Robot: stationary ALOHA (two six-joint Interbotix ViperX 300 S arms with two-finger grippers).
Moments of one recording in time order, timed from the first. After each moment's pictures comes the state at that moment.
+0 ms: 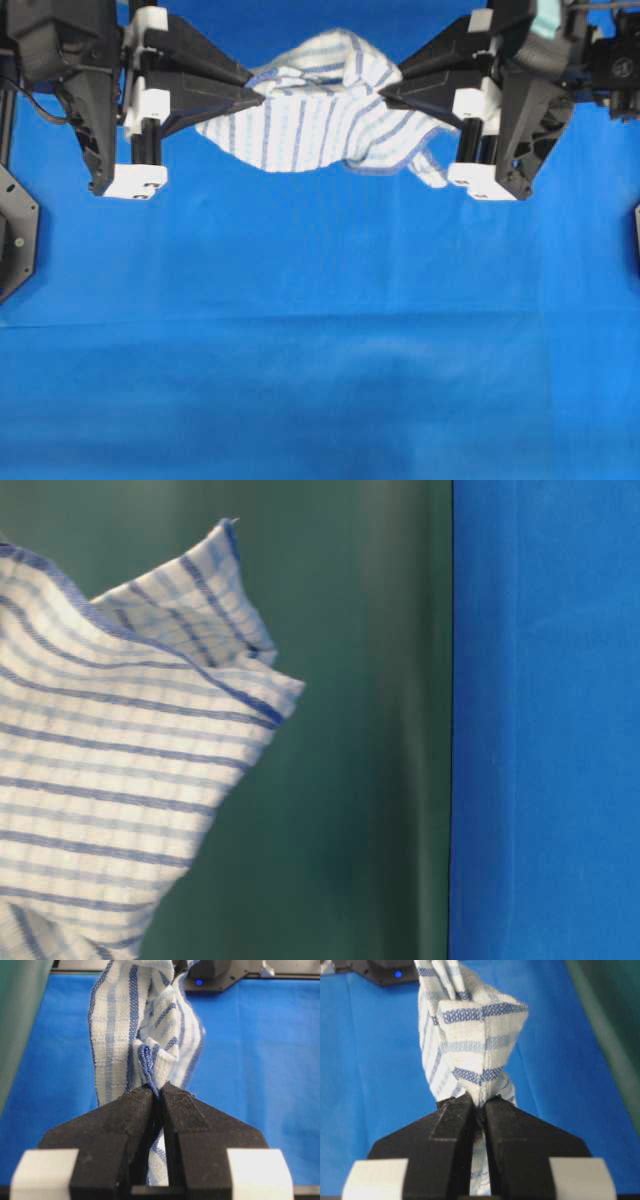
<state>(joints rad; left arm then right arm) 0.09 -0.49 0.36 -0.03 0.43 0.08 -0.01 -0.34 0.17 -0.33 0.77 0.34</state>
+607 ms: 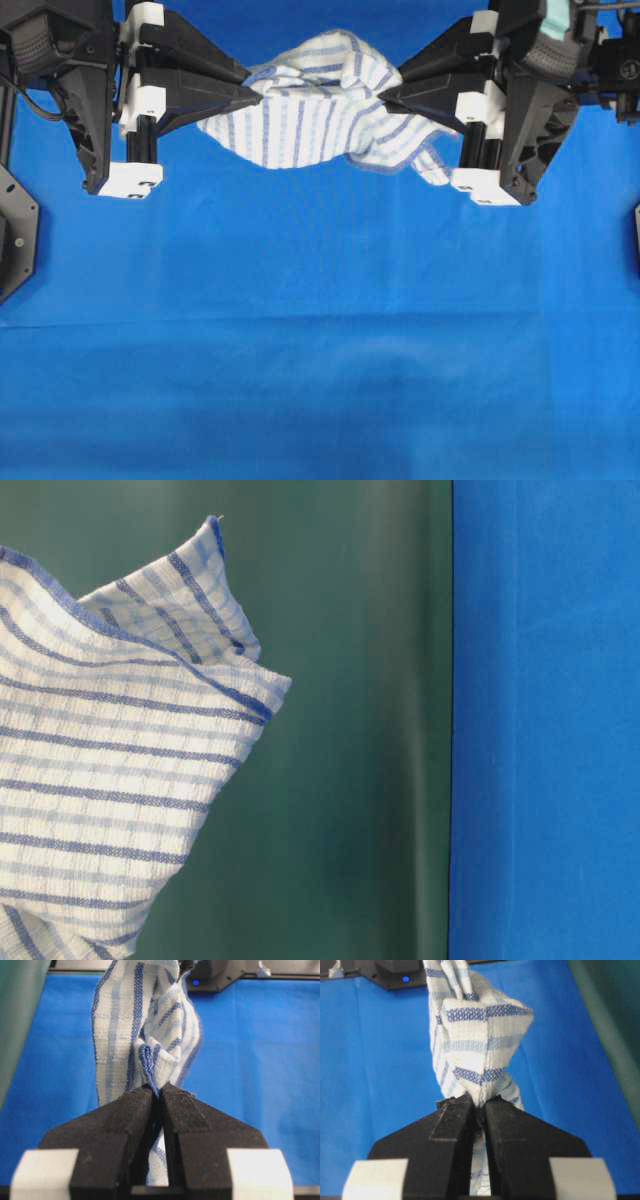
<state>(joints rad) 0.09 -0.49 0.35 -0.03 0.44 0.08 0.01 -0.34 0.16 -0.33 0.77 0.33</state>
